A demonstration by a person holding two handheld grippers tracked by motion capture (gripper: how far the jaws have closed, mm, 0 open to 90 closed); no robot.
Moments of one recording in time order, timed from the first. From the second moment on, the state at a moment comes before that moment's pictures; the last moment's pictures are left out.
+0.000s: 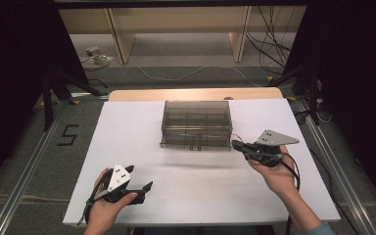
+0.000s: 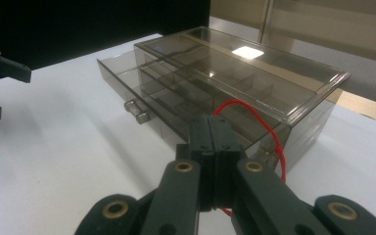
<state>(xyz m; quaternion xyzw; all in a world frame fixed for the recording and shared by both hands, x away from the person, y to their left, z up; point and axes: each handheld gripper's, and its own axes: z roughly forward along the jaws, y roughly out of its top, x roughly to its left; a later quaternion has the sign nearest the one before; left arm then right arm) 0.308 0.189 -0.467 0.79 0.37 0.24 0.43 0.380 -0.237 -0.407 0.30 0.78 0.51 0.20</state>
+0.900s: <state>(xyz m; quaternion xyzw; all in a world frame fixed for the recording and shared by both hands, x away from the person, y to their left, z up) 0.308 0.189 -0.466 0.78 0.37 0.24 0.43 0.387 -0.218 -0.397 0.29 0.77 0.53 0.20</state>
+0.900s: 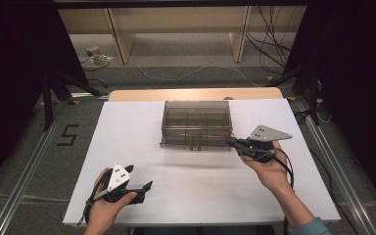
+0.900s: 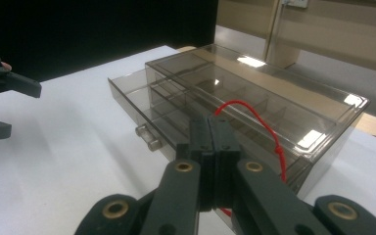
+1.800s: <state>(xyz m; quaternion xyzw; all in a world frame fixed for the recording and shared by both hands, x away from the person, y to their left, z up) 0.308 0.189 -0.465 0.78 0.38 0.24 0.44 0.391 -0.203 -0.392 0.28 0.78 0.53 0.19</state>
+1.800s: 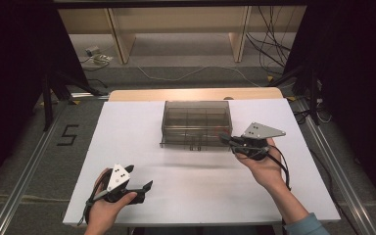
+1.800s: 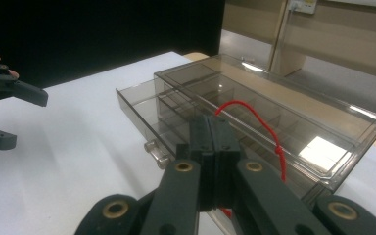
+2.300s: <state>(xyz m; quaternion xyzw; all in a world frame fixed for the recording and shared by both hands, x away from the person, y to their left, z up) 0.308 0.189 -0.465 0.78 0.38 0.25 0.44 0.396 -0.193 -0.391 0.27 0.78 0.53 0.19</state>
